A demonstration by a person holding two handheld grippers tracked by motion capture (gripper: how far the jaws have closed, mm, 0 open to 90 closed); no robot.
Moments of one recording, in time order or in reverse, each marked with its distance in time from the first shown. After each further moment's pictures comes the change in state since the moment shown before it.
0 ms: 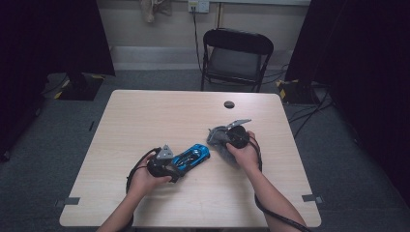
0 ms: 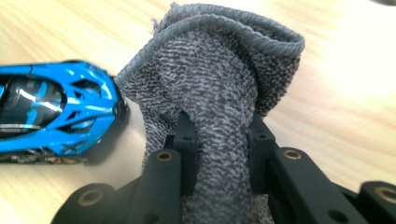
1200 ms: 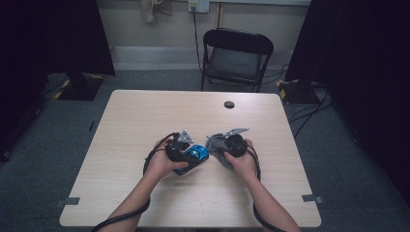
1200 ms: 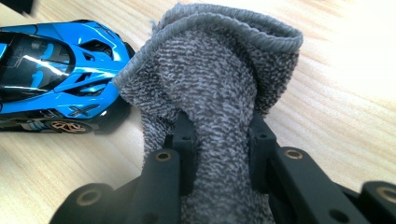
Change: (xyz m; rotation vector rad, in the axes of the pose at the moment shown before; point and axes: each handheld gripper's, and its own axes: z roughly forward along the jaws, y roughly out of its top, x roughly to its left) left arm 0.001 0.069 0.035 0.077 -0.019 0.028; right arm 0.015 -0.022 0.005 -0.001 0.010 -0.010
